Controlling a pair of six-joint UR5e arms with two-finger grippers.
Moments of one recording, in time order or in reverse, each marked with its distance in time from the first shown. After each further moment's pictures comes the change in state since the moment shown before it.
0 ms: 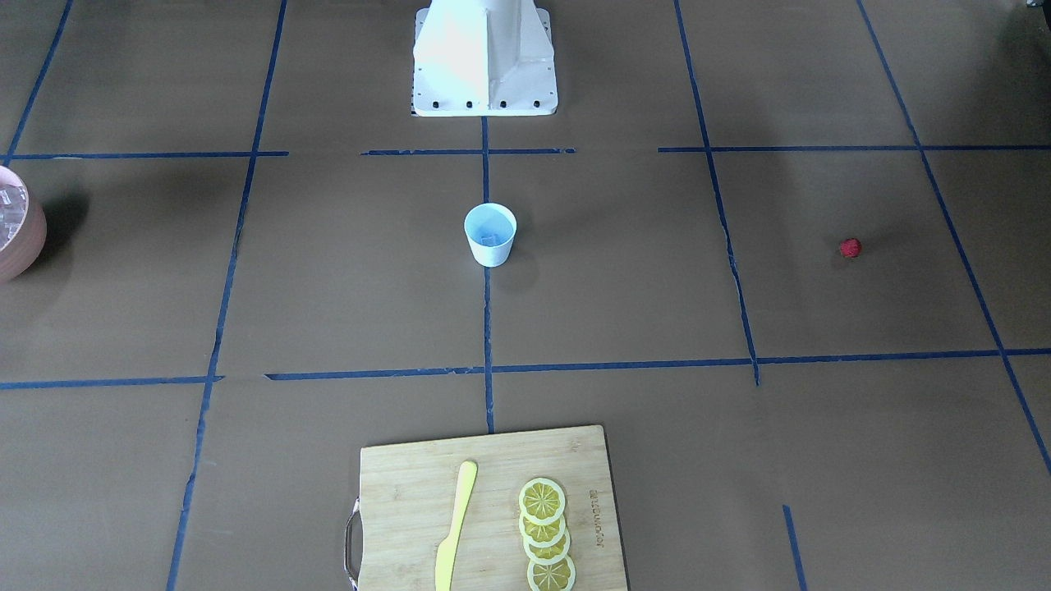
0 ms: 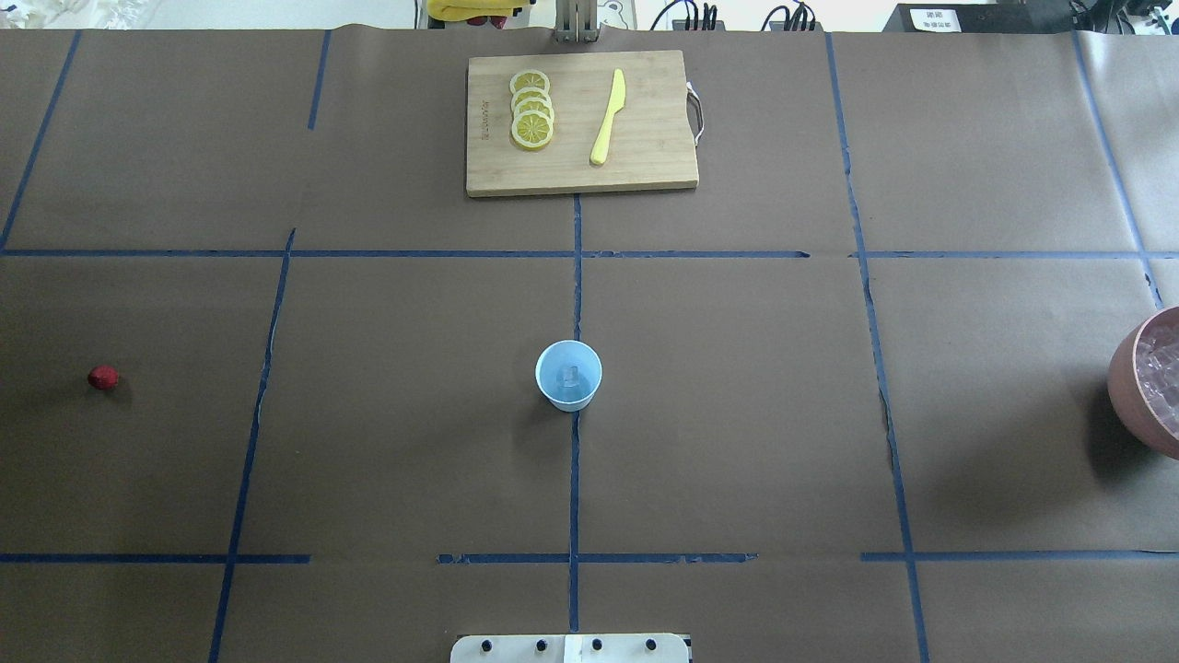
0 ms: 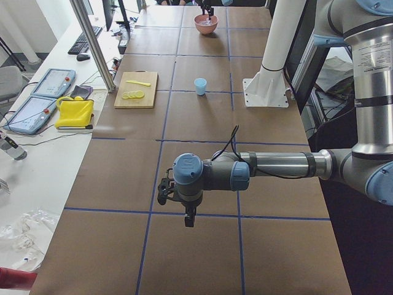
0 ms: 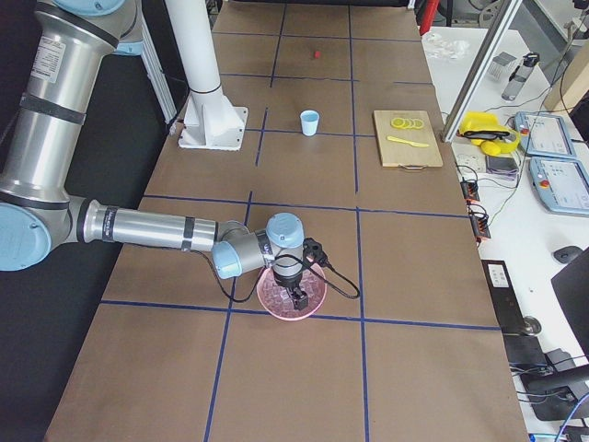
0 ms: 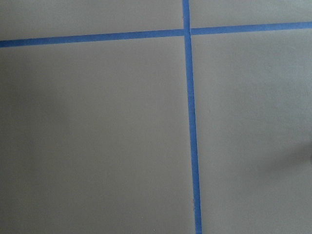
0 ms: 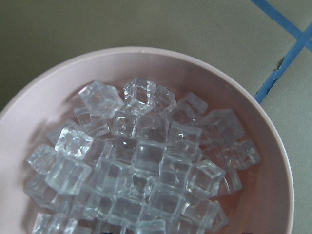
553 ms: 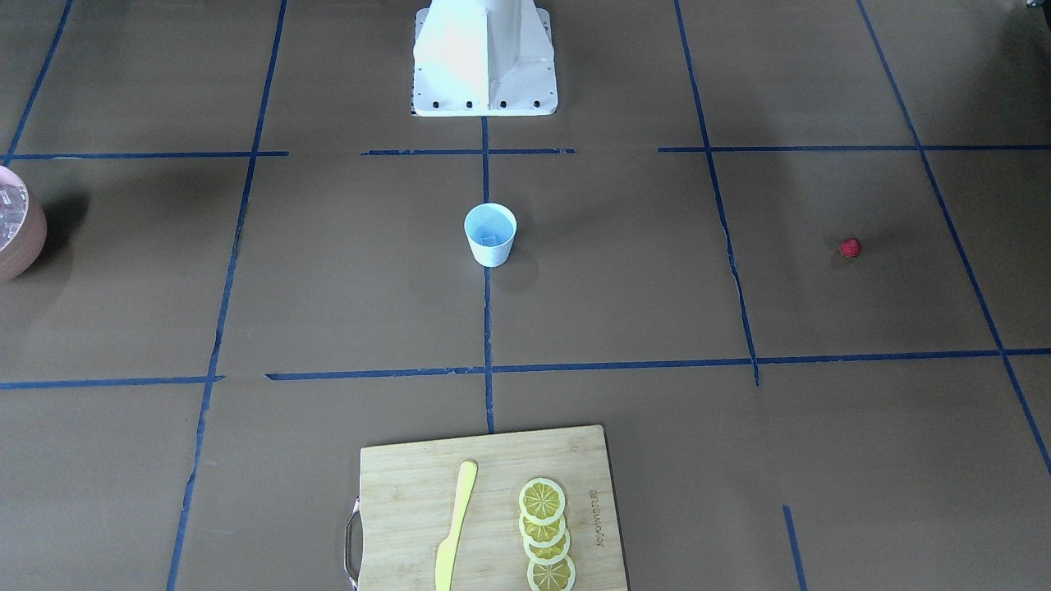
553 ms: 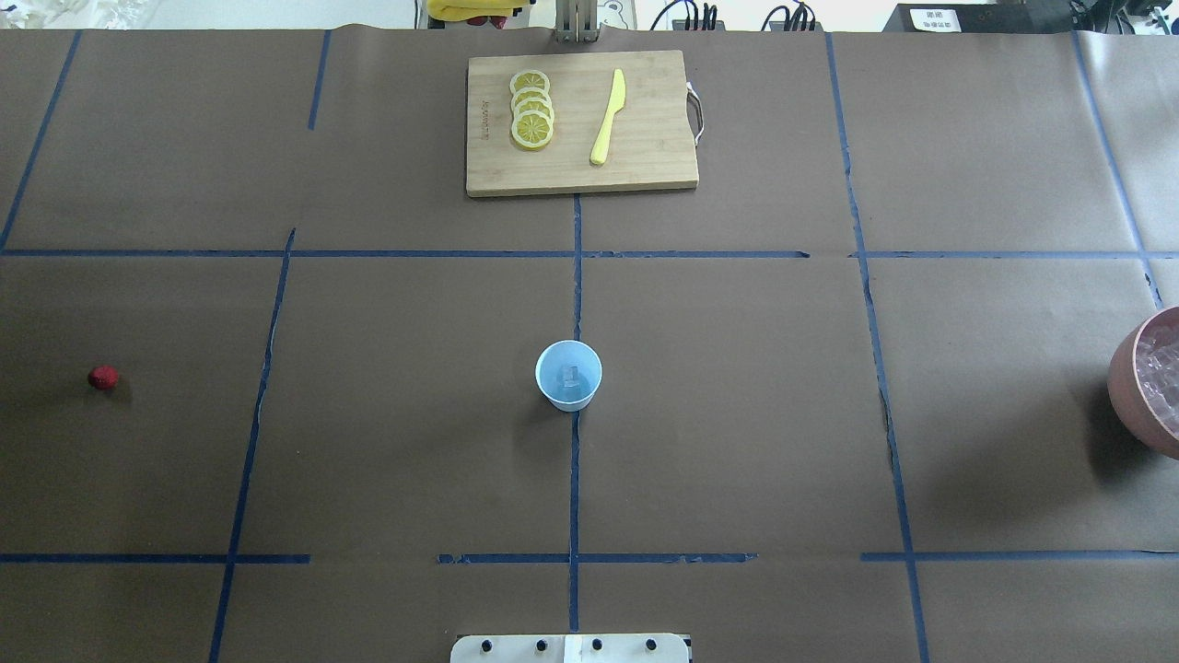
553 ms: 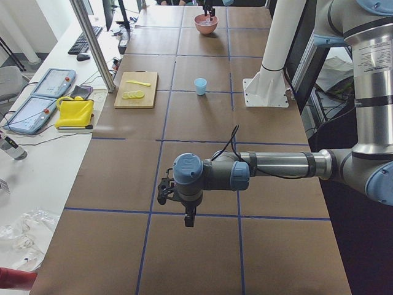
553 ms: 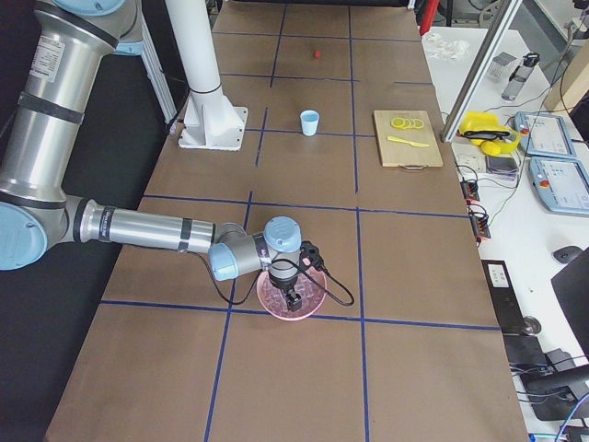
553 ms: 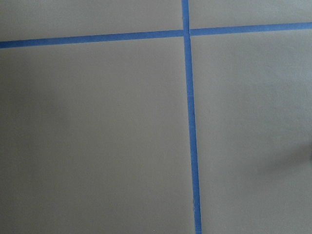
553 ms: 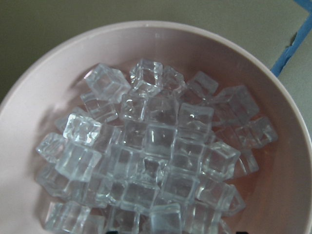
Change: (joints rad) left arm 0.000 0.000 0.000 0.000 0.000 0.000; right arm -0.003 -0.018 -0.002 -0.008 0.036 0.031
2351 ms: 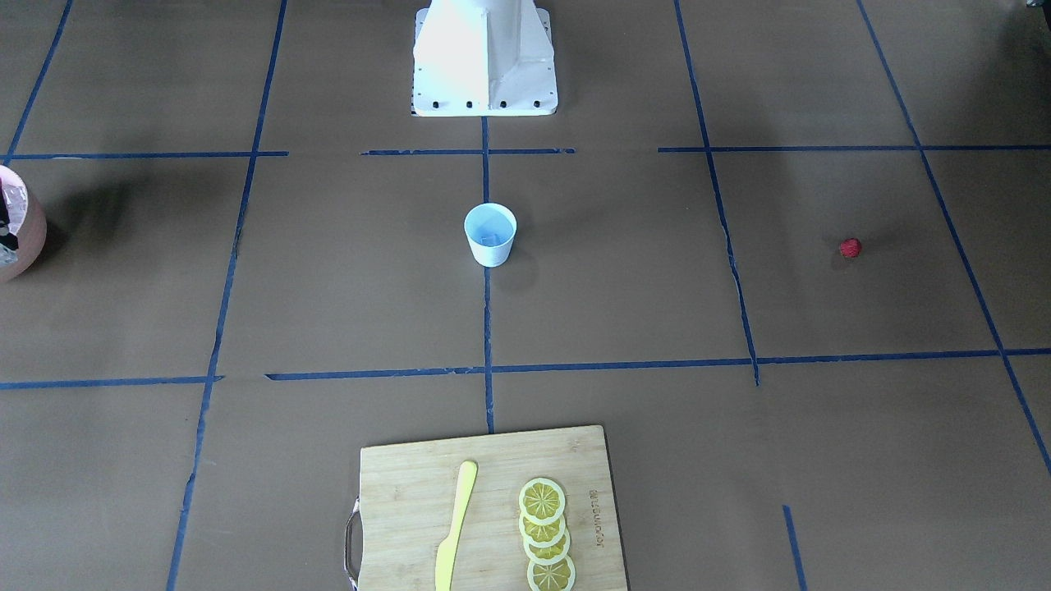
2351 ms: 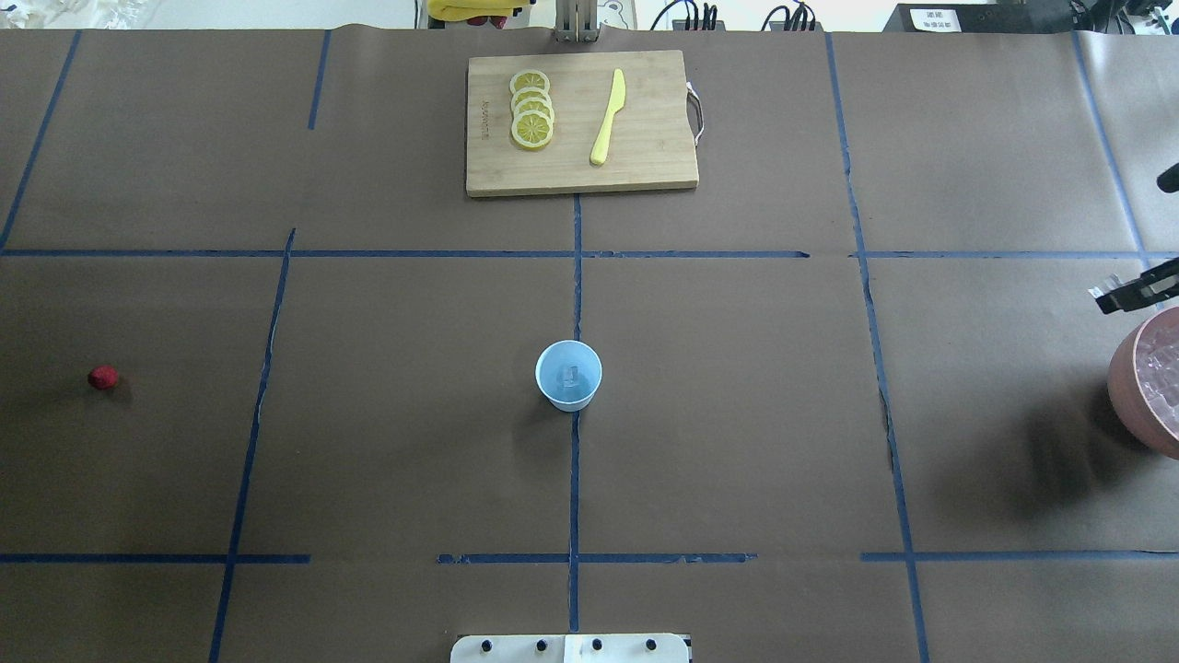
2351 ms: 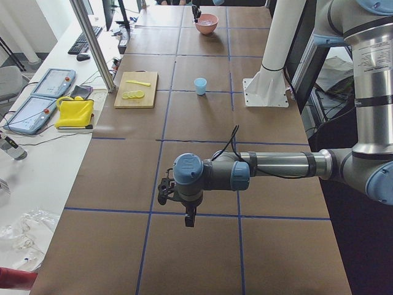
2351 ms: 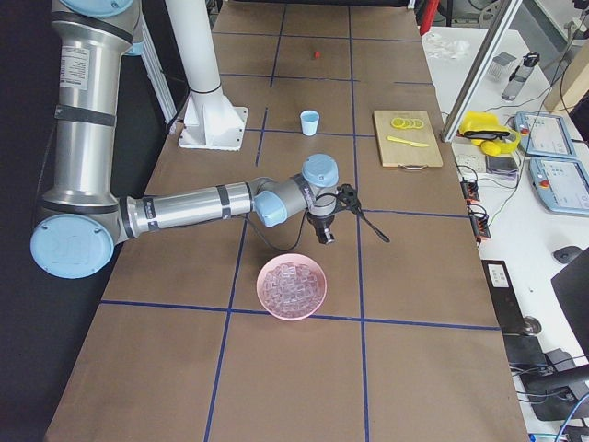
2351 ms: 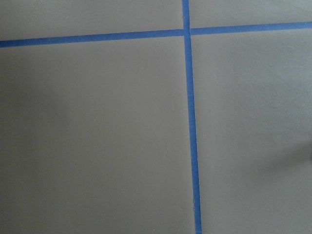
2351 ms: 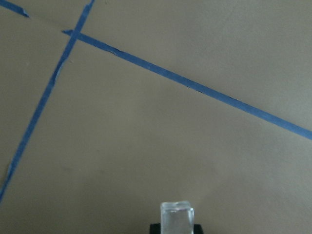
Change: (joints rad) left arm 0.000 0.001 0.000 0.000 0.000 0.000; right arm -0.097 0.280 0.136 -0.146 0.038 0.444
